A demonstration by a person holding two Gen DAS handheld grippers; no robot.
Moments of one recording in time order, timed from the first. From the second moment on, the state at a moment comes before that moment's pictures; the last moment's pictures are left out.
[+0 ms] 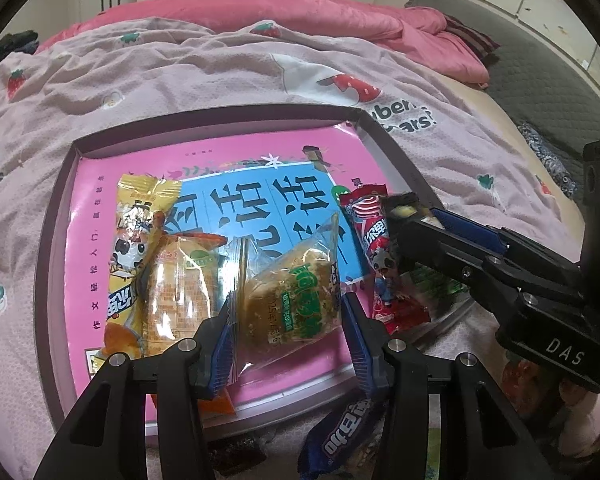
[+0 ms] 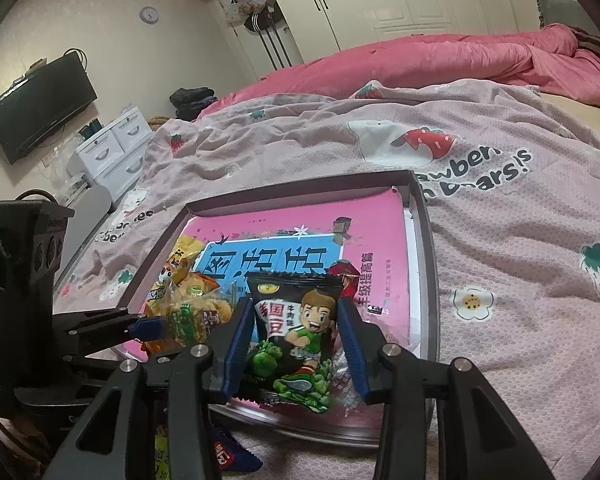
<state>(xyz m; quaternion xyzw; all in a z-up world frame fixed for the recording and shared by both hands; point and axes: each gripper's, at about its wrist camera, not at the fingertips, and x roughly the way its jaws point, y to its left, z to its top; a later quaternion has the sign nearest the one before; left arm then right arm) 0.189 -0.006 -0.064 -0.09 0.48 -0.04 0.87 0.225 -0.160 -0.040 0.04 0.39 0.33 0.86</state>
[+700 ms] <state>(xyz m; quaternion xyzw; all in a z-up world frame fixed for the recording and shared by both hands) 0.176 0.000 -0.037 -0.08 0.46 -0.01 0.88 0.208 -0.166 -0.013 0.01 0.34 0.33 0.88</state>
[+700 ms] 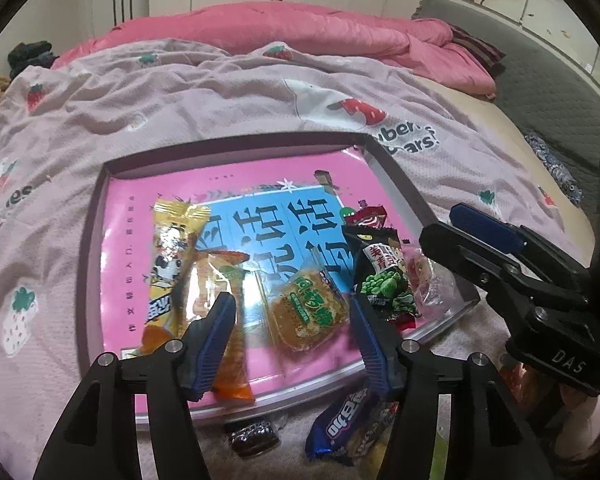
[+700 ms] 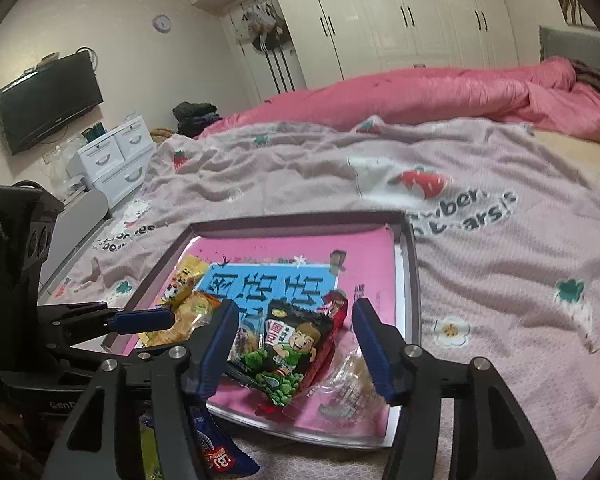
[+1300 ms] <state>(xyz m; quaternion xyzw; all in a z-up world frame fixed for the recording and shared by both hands) 0.151 0.004 -0.006 -0.07 0.44 0.01 0.90 0.181 -0.170 0.012 0.01 0.29 0.35 0.89</state>
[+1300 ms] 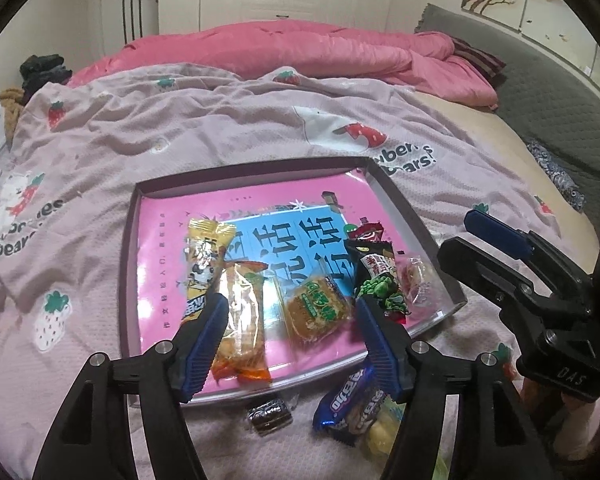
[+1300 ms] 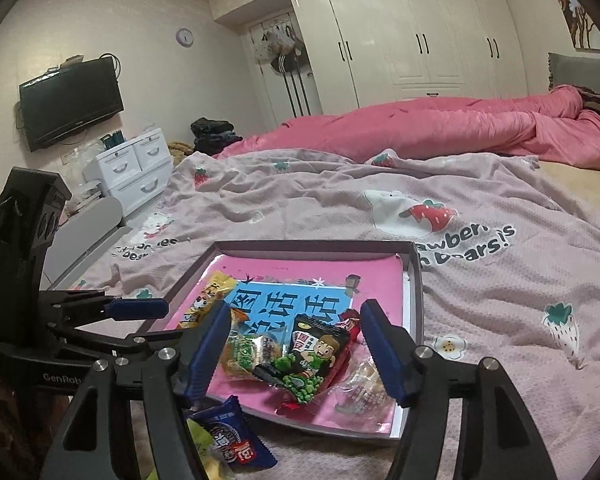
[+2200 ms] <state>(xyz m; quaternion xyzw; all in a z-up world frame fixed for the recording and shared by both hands) 0.103 0.036 0.026 -0.07 0.42 0.03 0.91 0.131 -0.177 0.031 -0.01 0.27 0.36 0.89</state>
